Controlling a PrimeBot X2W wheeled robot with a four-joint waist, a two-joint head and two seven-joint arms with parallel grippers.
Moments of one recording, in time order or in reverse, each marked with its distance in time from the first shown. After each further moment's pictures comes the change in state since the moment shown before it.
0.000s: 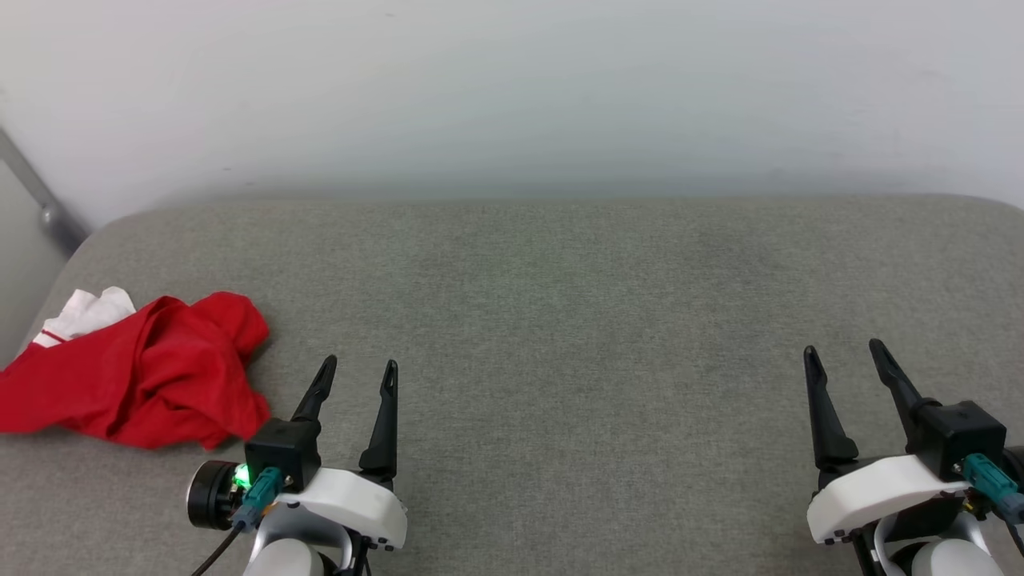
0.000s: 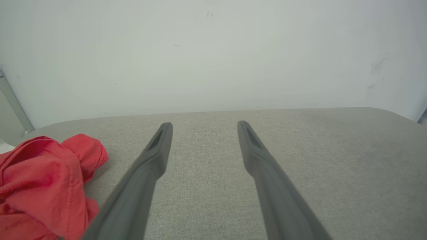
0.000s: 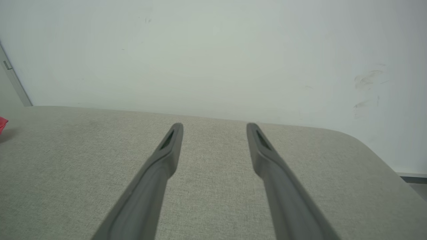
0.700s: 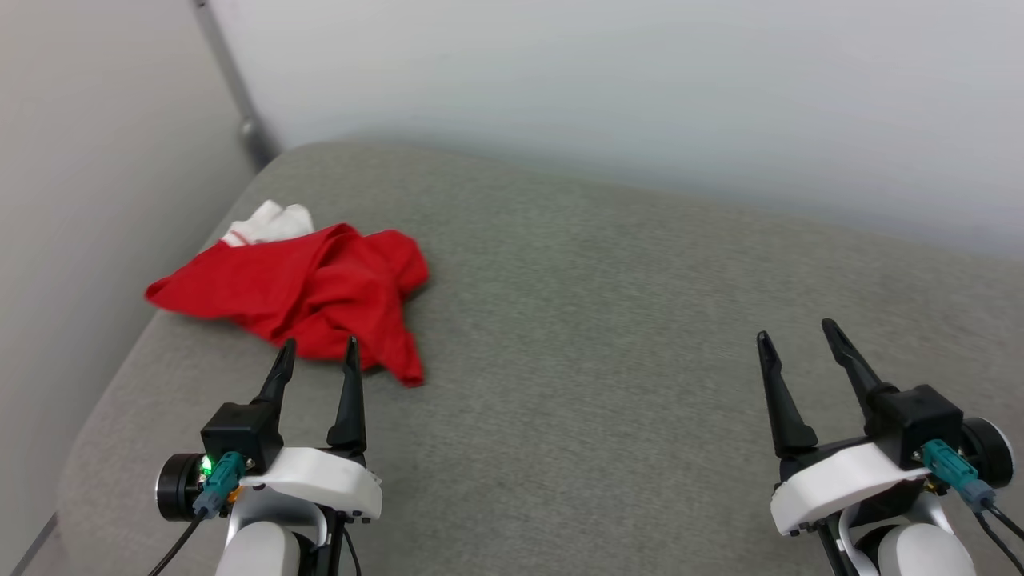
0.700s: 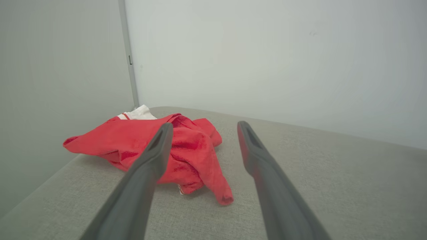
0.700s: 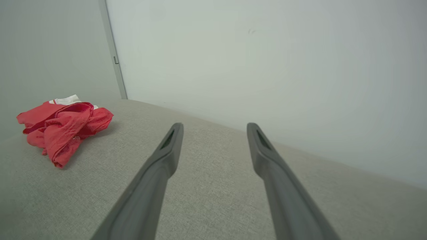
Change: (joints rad) left arm -0.030 -0.005 0.066 -0.003 -0.038 0.009 0.000; right arm -0.027 0.001 0.087 -0.023 0.002 0.000 0.006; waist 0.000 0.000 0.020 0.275
